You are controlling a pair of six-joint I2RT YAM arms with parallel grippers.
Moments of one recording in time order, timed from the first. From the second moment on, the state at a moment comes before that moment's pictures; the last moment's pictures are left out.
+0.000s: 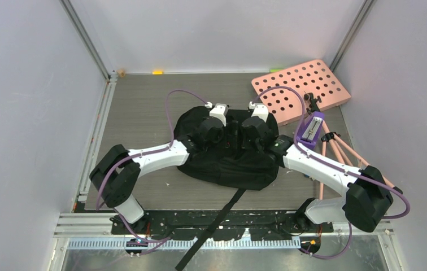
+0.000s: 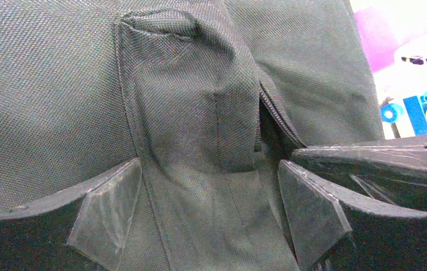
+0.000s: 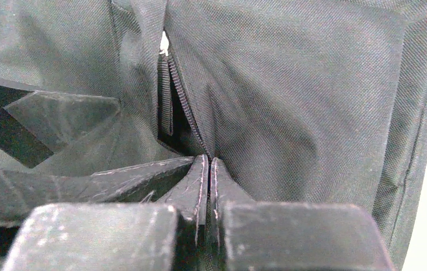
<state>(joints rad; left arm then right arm) -0.86 1.61 0.99 0.13 -0.19 -0.51 0.74 1.30 0.89 -0.28 0.41 0.55</state>
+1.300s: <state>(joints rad) -0.69 1.47 0.92 0.14 0.18 -0.50 0.72 1.38 0.75 0.11 0.17 0.58</state>
